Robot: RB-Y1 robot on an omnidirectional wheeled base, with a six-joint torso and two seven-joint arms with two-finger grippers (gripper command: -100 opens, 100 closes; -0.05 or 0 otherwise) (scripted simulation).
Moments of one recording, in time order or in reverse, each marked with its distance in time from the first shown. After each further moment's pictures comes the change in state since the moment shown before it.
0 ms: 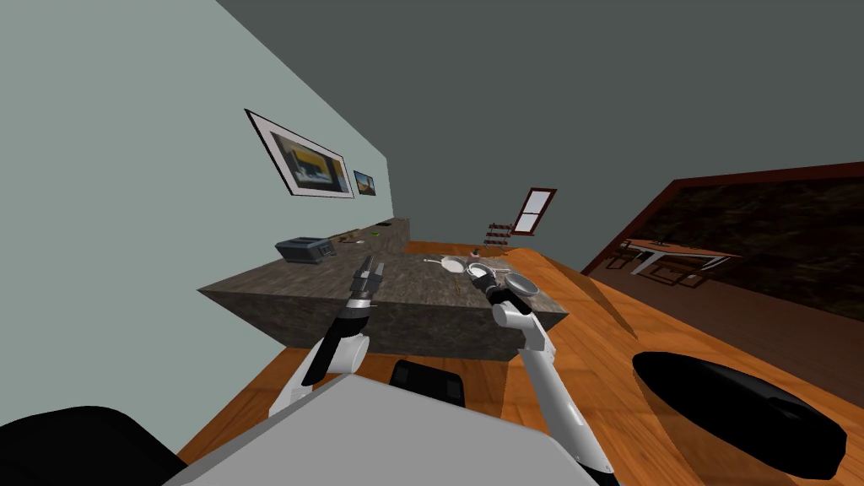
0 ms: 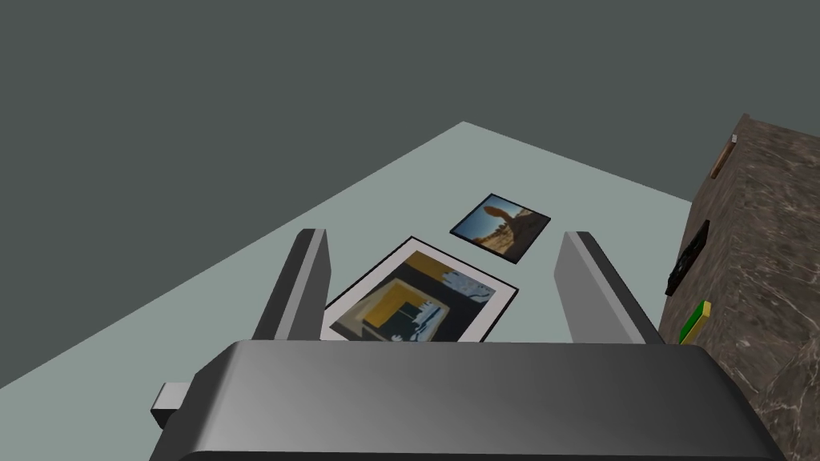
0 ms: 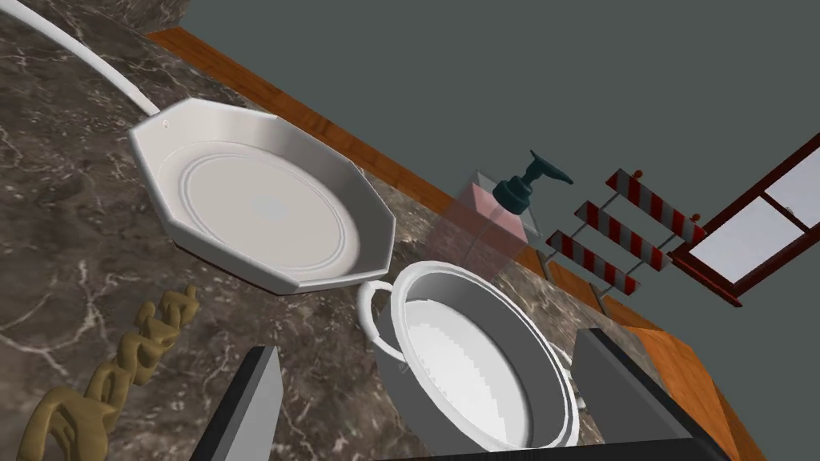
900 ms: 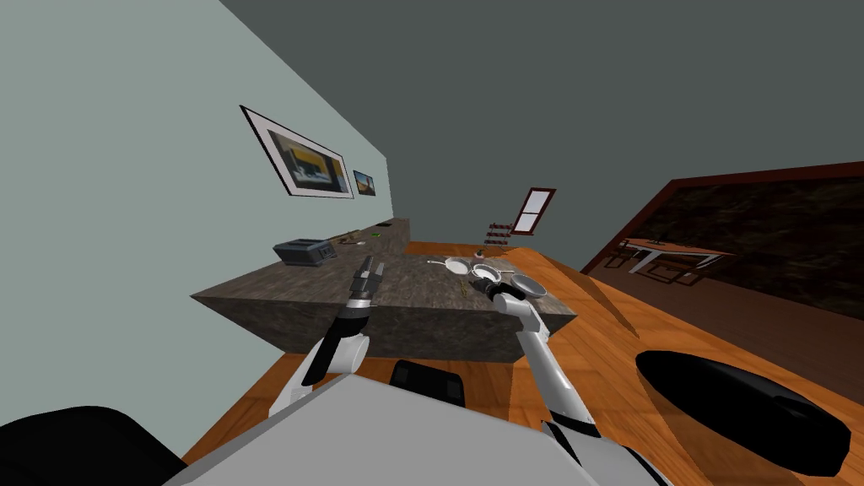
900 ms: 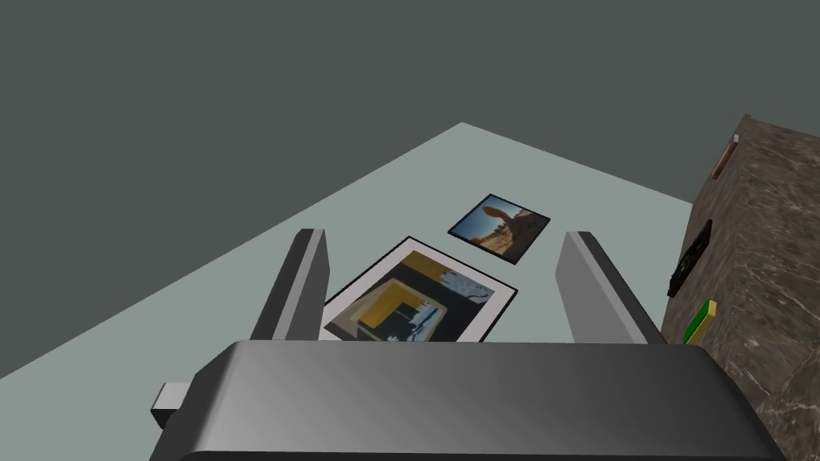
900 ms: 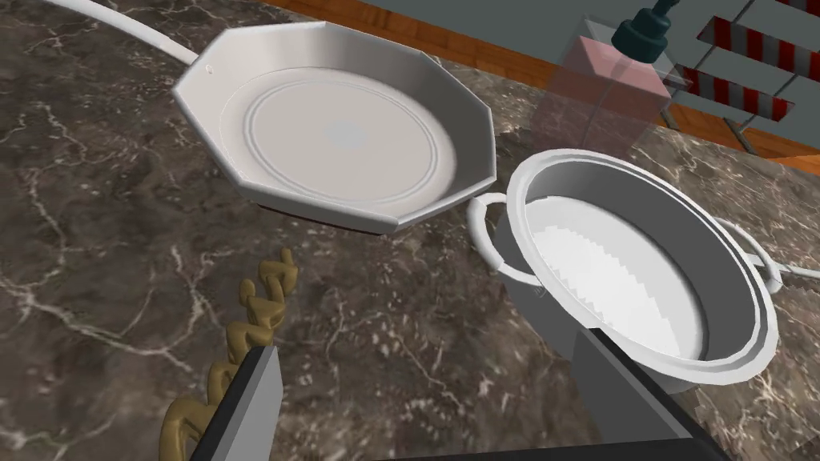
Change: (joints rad) left arm 0.000 0.000 0.000 0.000 0.000 0.000 0.000; right arm -0.141 -0.048 -0.031 0.202 -0.093 0.220 -0.235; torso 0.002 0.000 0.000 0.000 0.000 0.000
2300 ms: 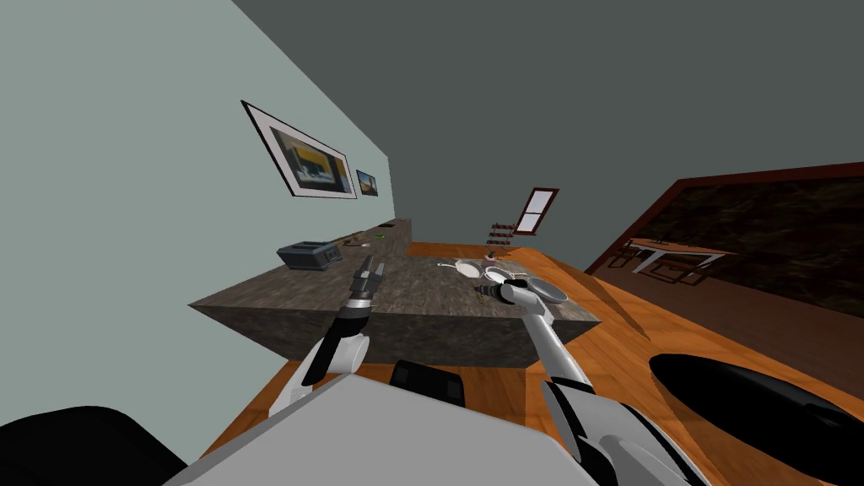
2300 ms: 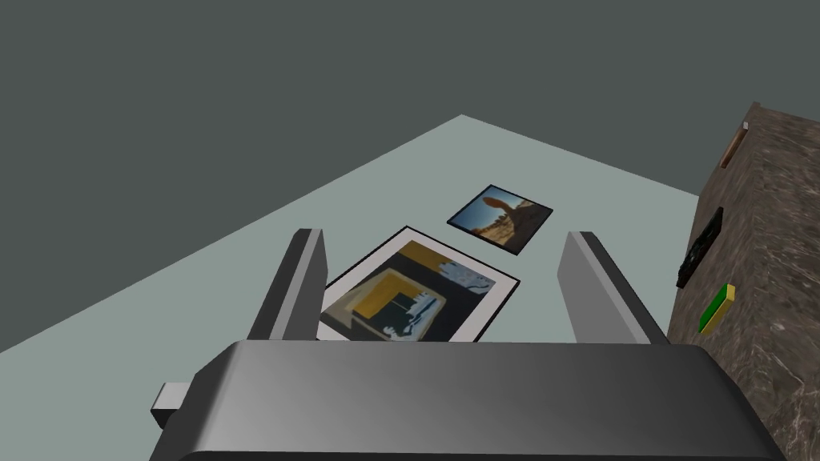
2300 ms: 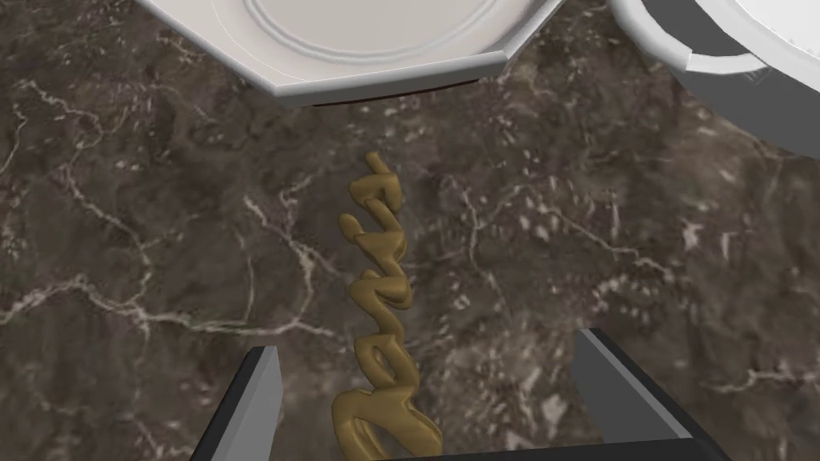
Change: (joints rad) left arm 0.000 0.000 0.000 0.000 0.000 0.000 0.000; right arm -0.175 -0.103 -0.050 0.287 -0.101 0.327 -0.332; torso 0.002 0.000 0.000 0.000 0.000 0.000
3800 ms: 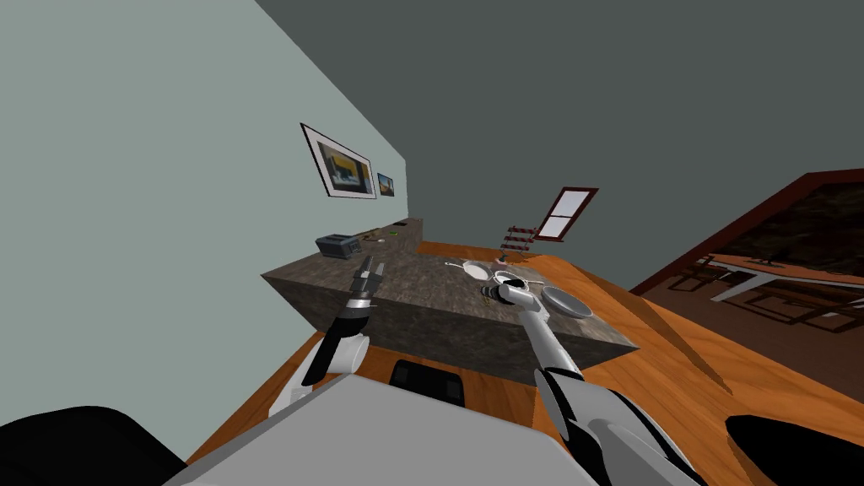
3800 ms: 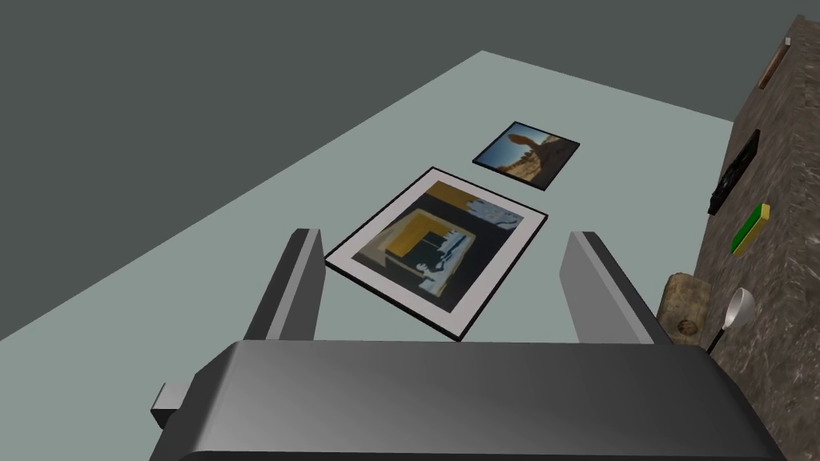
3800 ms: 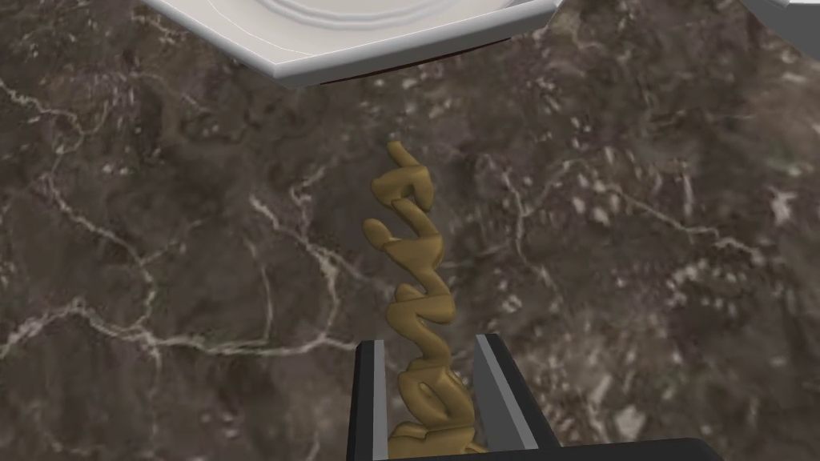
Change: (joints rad) left arm 0.000 0.000 0.000 0.000 0.000 0.000 0.000; right arm -0.056 0.018 -0.024 0.137 0.096 -0.016 -0.171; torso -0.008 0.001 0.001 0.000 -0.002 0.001
